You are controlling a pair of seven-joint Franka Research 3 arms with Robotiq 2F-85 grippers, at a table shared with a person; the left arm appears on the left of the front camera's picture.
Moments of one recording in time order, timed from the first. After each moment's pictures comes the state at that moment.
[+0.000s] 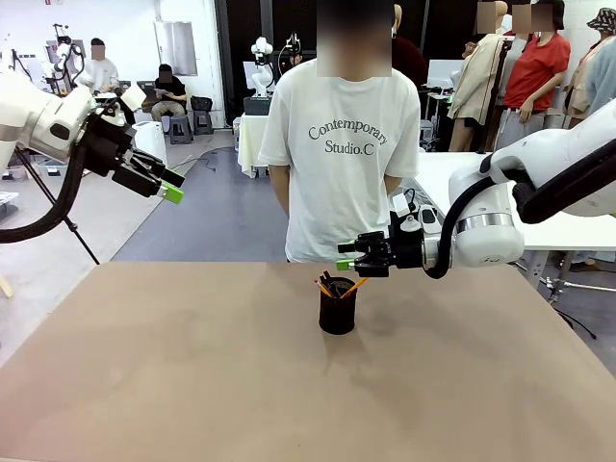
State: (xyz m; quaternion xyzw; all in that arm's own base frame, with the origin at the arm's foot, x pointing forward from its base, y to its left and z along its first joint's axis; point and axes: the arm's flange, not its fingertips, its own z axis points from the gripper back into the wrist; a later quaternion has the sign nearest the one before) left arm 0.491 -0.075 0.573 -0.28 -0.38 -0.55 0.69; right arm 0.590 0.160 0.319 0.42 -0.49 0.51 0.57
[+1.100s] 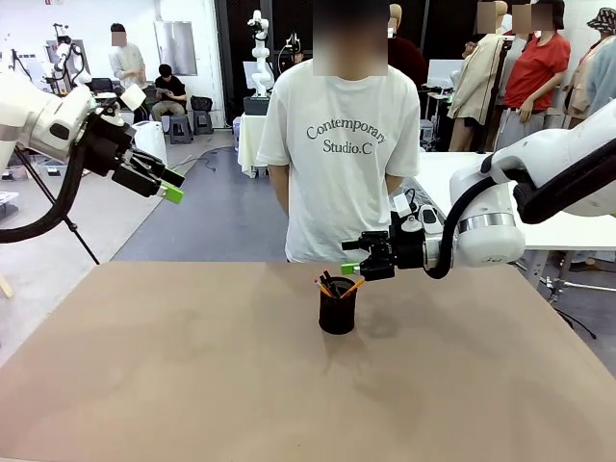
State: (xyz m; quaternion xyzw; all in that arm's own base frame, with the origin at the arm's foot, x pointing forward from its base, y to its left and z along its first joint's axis) left arm 0.491 -0.075 0.573 -0.28 -0.38 -0.55 0.69; right arm 0.589 0.159 0.319 0.43 -0.49 0.51 0.56
